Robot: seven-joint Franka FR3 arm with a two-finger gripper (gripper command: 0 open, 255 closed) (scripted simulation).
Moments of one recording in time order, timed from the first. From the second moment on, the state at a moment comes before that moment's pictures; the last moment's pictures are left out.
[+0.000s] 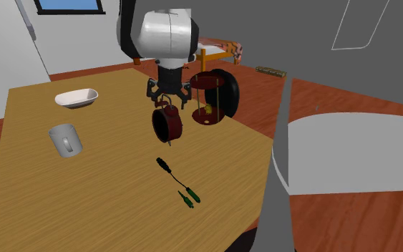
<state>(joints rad) -0.04 0.11 -0.01 -1.99 0.10 2.27 0.19</state>
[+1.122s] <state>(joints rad) -0.04 0.13 -0.01 -2.01 0.10 2.33 0.19</state>
